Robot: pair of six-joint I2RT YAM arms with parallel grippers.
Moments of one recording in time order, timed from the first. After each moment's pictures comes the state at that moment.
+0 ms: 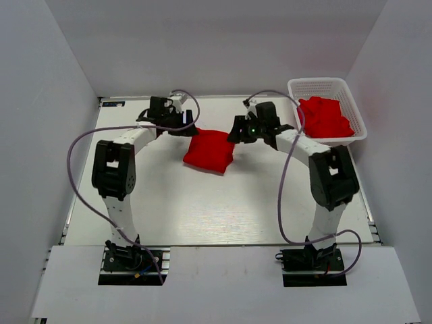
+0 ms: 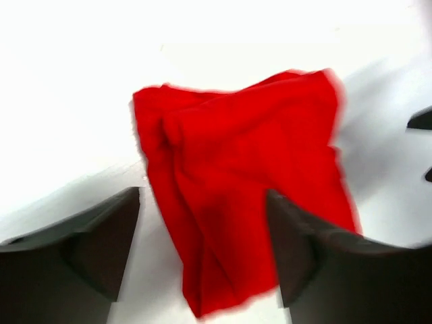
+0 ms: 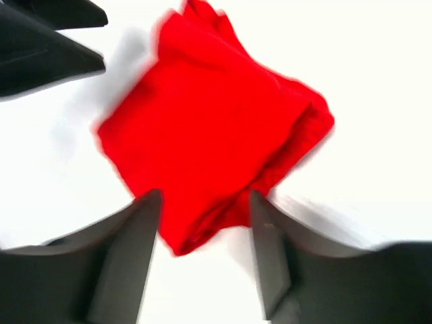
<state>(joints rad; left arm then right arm) -0.20 2.03 1.47 -0.17 0.49 -0.10 0.43 1.90 1.32 -0.06 -0.43 0.32</state>
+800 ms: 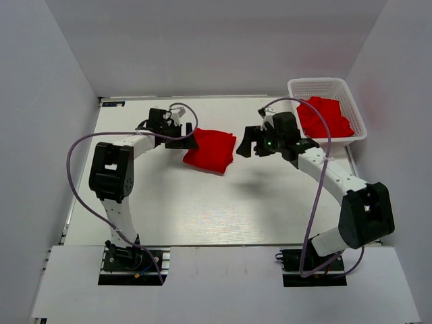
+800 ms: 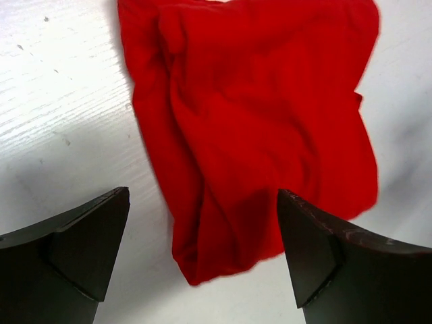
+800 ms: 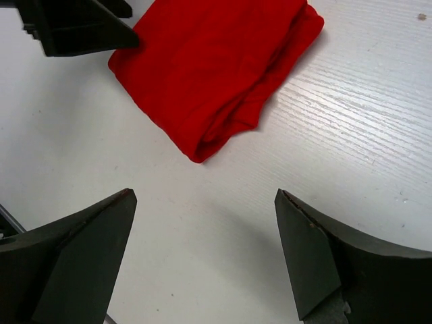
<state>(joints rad) -0.19 1.94 1.29 -0.17 0.52 -0.12 0.43 1.48 1.08 -0.25 -0.36 0.28</state>
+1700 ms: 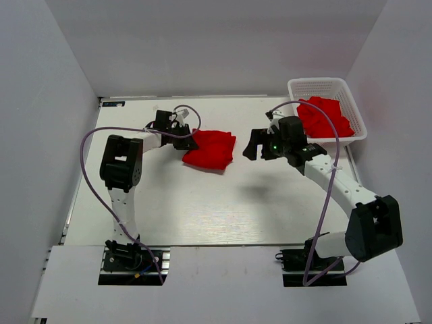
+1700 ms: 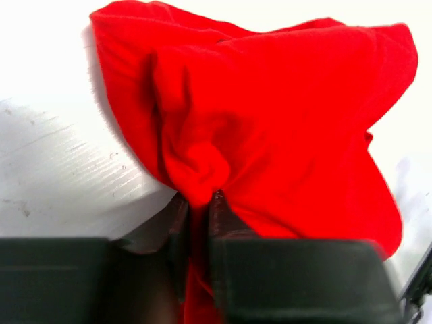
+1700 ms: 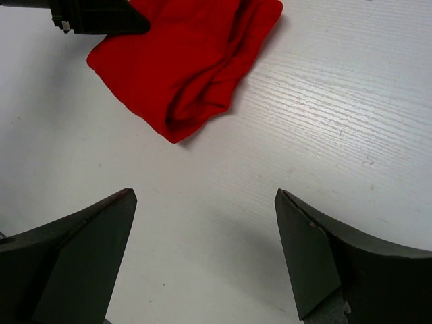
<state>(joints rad) -0.21 2.15 1.39 -0.10 0.58 -0.26 0.42 1.36 1.00 -0.28 -0.27 0.29</state>
